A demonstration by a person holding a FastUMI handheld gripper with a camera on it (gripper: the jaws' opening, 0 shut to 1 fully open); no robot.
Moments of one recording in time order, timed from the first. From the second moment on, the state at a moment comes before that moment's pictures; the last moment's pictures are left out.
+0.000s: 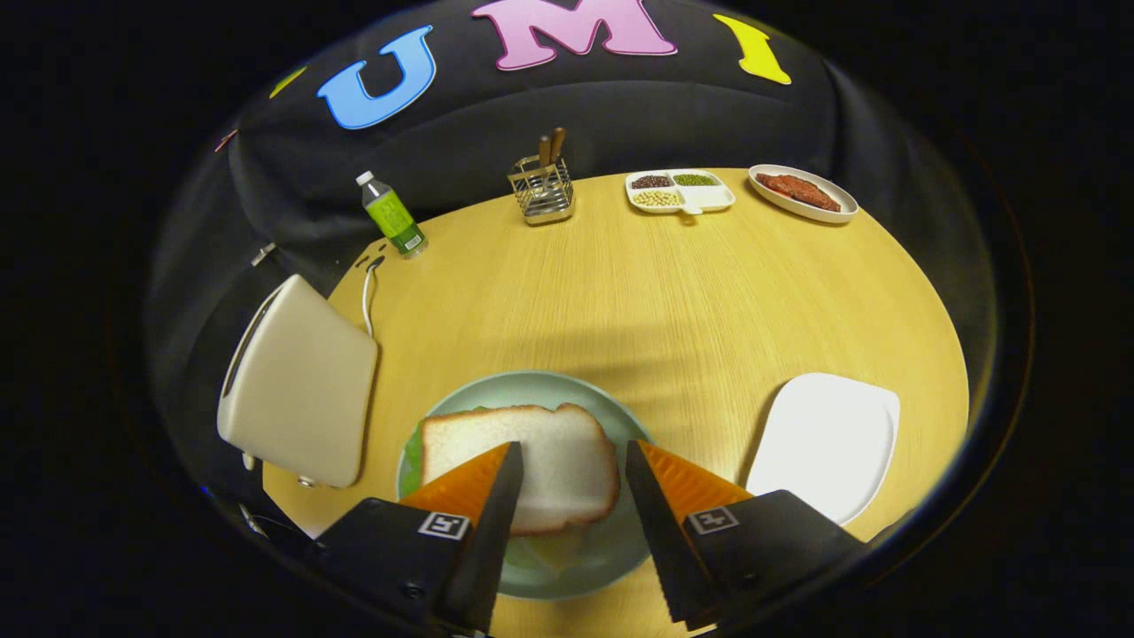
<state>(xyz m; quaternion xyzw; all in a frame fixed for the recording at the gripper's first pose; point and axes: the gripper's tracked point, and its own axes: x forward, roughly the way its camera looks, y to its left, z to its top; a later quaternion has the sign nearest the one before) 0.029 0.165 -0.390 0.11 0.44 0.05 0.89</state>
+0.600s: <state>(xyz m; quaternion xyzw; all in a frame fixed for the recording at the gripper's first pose) 0.030 0.094 -0.274 0.02 0.31 0.02 0.95</state>
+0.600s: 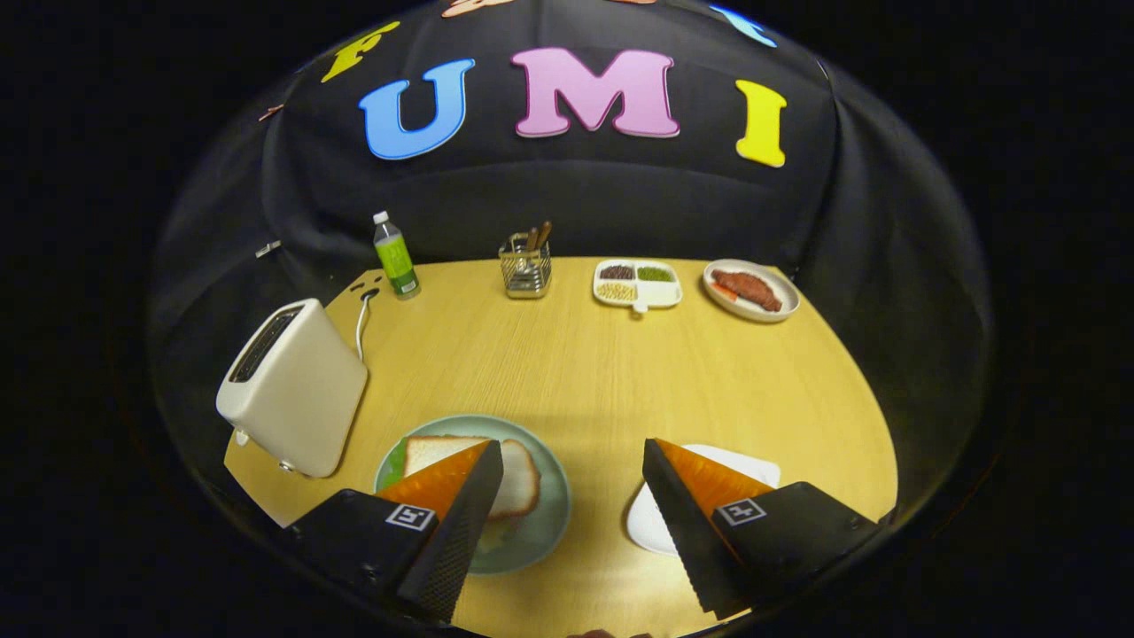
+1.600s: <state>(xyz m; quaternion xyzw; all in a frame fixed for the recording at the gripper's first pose) -0.066 -0.038 -0.034 0.03 0.08 -0.02 1.00</state>
